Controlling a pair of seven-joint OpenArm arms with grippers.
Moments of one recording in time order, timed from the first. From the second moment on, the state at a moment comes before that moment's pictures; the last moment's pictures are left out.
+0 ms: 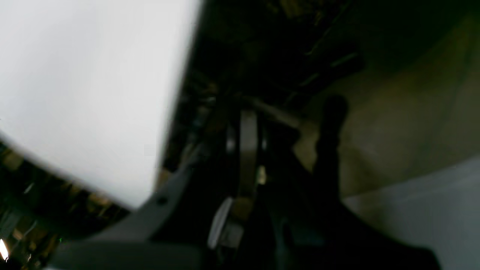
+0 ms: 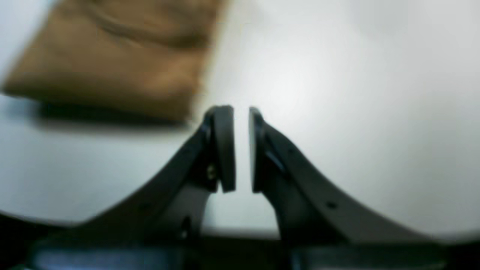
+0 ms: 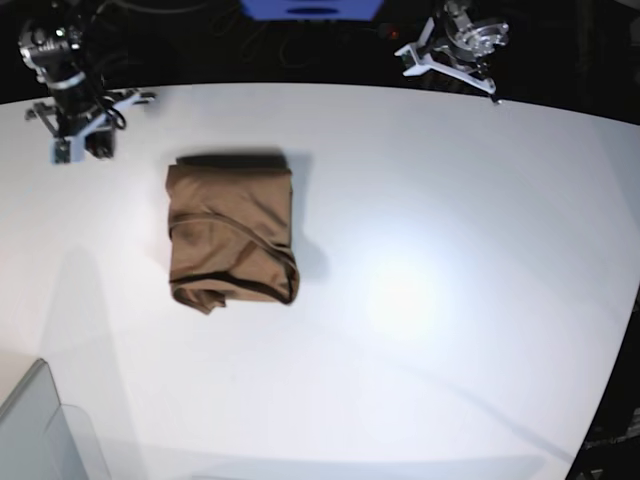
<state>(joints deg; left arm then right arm) 36.7 -11.9 12.4 110.1 40.4 -39.9 54.3 -27.2 -8.3 43.8 116.9 7.2 39.9 -40.2</state>
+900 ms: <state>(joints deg) 7.7 -9.3 22.0 32.0 18.9 -34.1 22.3 -20.5 -1.2 63.2 41.7 -9.0 33.8 -6.4</state>
